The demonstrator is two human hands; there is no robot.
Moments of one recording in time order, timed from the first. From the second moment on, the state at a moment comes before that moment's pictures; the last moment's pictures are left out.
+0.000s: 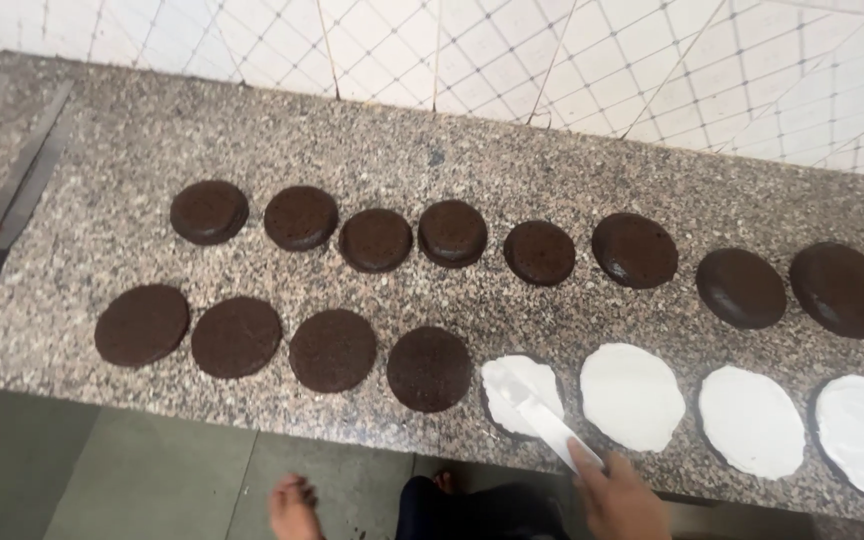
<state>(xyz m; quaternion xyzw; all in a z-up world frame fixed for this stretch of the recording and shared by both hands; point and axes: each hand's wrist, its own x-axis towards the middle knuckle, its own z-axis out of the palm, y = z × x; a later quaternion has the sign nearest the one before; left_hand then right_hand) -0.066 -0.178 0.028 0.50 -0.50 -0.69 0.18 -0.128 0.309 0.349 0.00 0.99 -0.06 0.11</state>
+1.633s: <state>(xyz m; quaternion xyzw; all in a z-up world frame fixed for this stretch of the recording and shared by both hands) -0.225 -0.192 0.248 0.31 -0.86 -0.13 0.37 -0.090 0.325 0.322 0.05 0.96 -0.06 0.26</state>
